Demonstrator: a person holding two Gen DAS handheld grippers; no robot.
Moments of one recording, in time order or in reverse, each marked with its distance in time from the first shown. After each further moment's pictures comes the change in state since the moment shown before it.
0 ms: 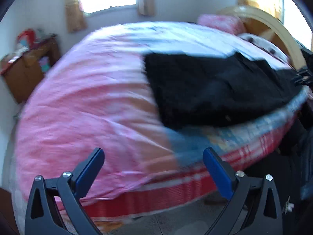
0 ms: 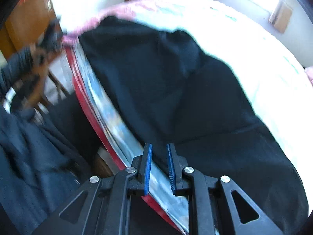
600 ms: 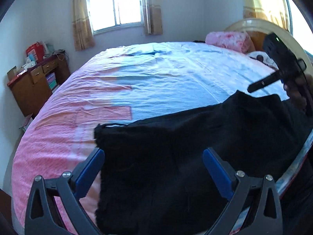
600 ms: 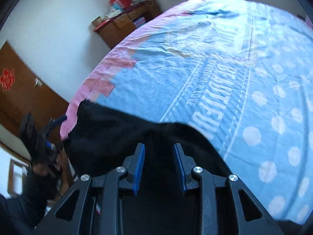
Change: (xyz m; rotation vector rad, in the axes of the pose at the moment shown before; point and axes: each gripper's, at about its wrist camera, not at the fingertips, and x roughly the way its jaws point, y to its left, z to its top) left arm 0.054 -0.094 0.101 0.010 -0.098 0.056; right arm 0.105 -0.077 0.175 0.394 -0.109 0.223
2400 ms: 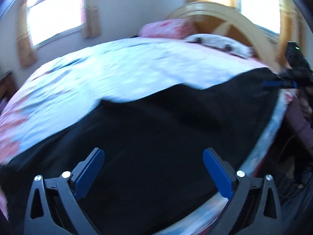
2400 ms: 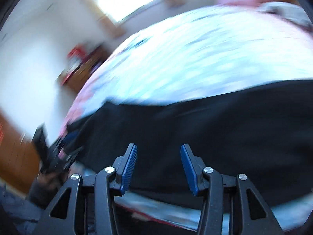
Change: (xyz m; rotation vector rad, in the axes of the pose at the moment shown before) left arm 0.006 -0.236 0.029 0.220 0.018 -0.366; right arm -0.246 -0.121 -0.242 0.451 -0.395 -0.300
